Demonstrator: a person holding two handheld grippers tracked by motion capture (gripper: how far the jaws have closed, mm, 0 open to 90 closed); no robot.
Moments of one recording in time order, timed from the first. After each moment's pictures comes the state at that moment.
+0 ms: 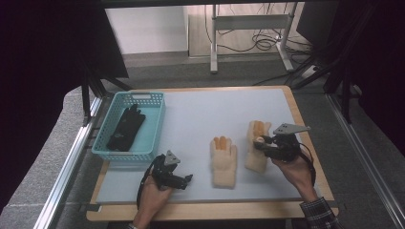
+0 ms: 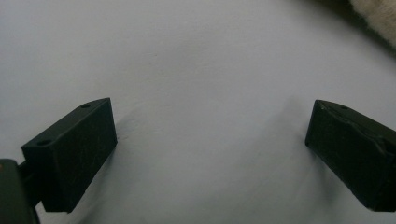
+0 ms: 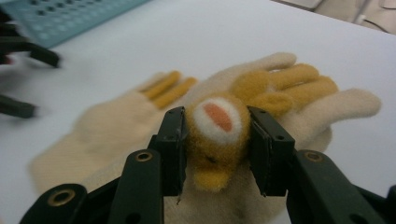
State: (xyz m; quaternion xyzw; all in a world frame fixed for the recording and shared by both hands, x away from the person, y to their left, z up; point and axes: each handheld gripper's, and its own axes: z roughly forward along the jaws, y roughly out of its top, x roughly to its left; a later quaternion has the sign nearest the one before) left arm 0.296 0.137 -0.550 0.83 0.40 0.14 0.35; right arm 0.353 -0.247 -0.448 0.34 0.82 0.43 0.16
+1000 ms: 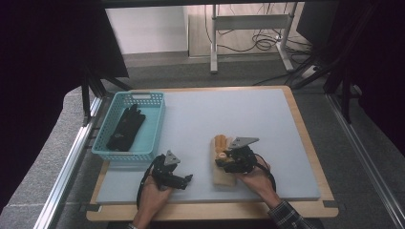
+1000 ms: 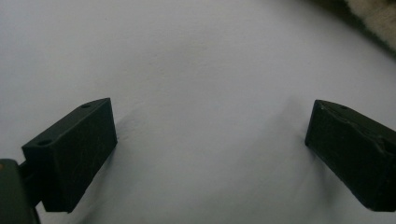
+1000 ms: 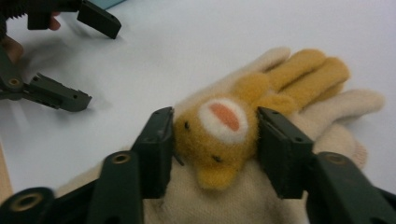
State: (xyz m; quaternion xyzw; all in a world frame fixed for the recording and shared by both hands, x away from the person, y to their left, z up) left arm 0.296 0.137 -0.550 0.83 0.40 0.14 0.35; right arm 0.344 -0.142 -0.503 0.29 0.86 0.40 0.10
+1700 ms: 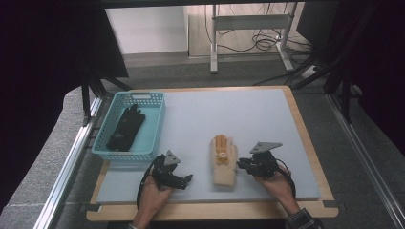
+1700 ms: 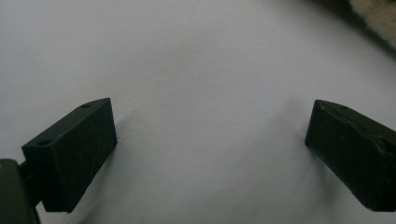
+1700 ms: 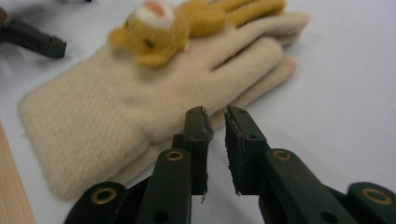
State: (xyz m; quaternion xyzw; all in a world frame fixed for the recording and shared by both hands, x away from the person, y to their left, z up) left arm 0.296 0.137 -0.550 0.83 0.40 0.14 0.35; right arm 0.335 -0.205 -0.513 0.32 0.86 0.39 0.09
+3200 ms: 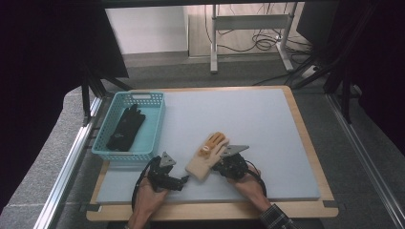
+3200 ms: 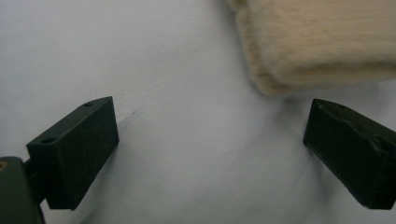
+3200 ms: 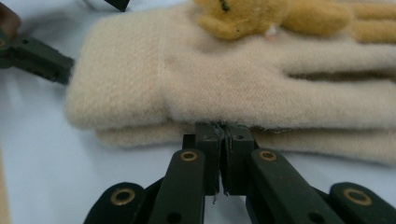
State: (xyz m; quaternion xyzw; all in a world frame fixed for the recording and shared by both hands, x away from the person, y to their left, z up) left arm 0.289 0.148 -0.550 0.83 0.41 0.15 0.35; right arm 0.337 -0.119 -0.537 0.27 0.87 0.40 0.08
